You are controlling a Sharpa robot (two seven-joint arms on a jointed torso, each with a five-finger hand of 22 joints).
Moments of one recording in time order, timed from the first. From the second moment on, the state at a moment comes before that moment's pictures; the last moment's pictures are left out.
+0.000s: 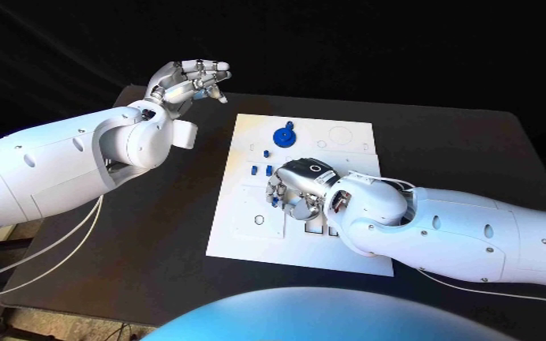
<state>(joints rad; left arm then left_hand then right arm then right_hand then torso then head) 1.18 -0.89 0.00 1.45 -0.05 -0.25 0.45 1.40 -0.17 0.51 0.02 0.24 0.85 0.21 0.31 0.22 0.87 0.14 0.46 0.12 1.03 0.06 1.04 0.34 0.17 1.01 0.14 0.78 0.48 1.06 -0.68 -0.16 1.72 -1.68 -0.34 -0.25 1.44 -0.25 0.70 0.11 0.28 1.10 0.11 0.27 0.41 1.30 0.08 0.10 0.12 1.47 -0.02 1.41 1.19 0.10 1.38 0.07 1.13 1.31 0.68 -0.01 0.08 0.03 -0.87</state>
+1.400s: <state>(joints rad) 1.18 -0.89 0.00 1.45 -0.05 -0.25 0.45 1.40 -0.17 0.51 0.02 0.24 0.85 0.21 0.32 0.22 0.86 0.15 0.46 0.12 1.03 0.06 1.04 0.34 0.17 1.01 0.14 0.78 0.48 1.06 -0.68 -0.16 1.73 -1.69 -0.35 -0.30 1.44 -0.24 0.70 0.11 0.28 1.09 0.11 0.27 0.41 1.30 0.08 0.10 0.12 1.47 -0.02 1.41 1.19 0.10 1.38 0.07 1.13 1.31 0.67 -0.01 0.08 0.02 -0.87</state>
